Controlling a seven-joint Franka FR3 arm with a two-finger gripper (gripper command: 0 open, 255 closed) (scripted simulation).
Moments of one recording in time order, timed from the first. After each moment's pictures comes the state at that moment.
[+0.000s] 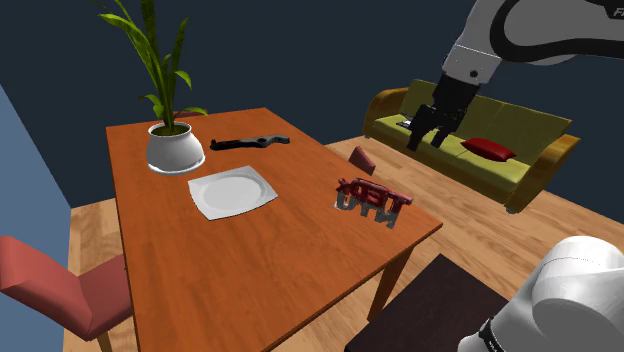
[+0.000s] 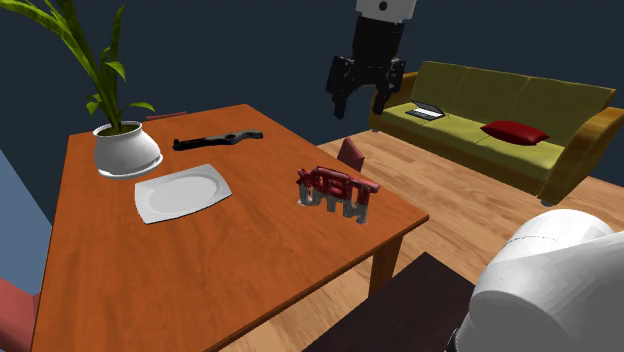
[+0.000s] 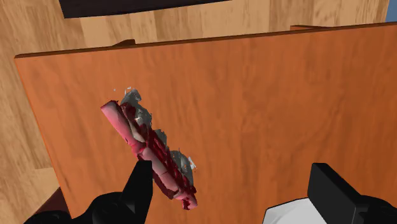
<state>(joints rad) 0.02 -0.75 -0.07 -2.34 0.02 1.71 0.11</state>
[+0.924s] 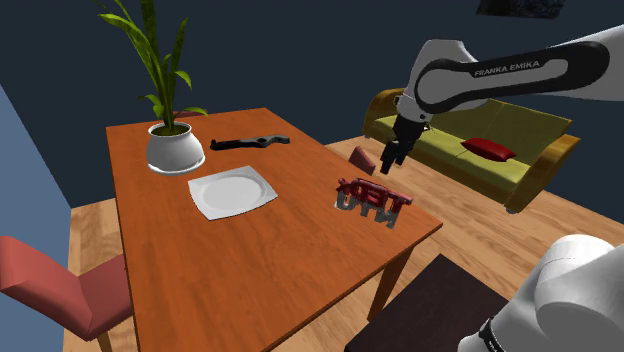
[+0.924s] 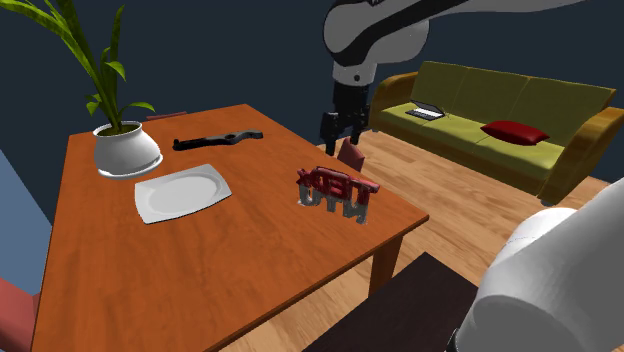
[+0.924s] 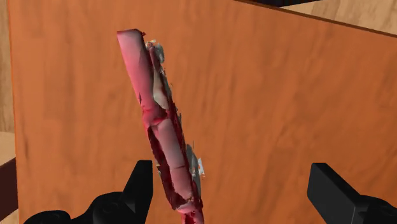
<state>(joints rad) 0.07 -0.41 -0.21 -2.37 -0.04 2.03 -0.24</state>
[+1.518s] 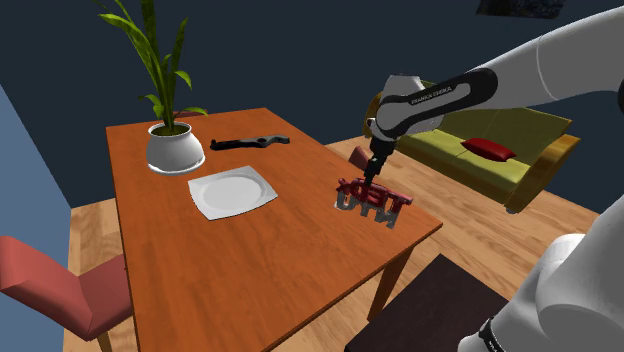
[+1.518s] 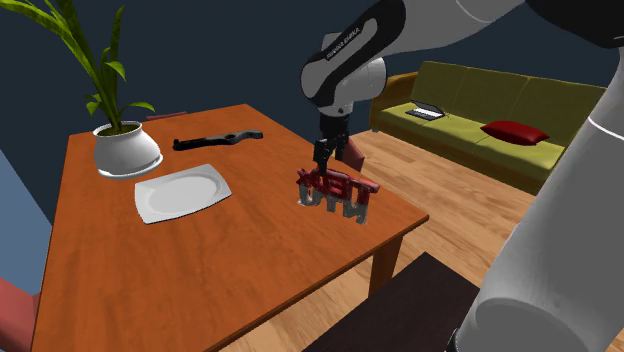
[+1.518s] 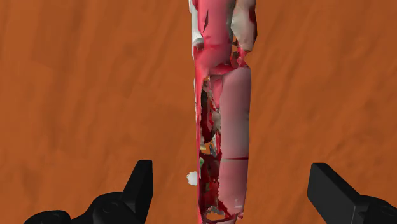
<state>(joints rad) 0.10 -0.07 -0.28 -2.26 0.00 2.22 -0.52</state>
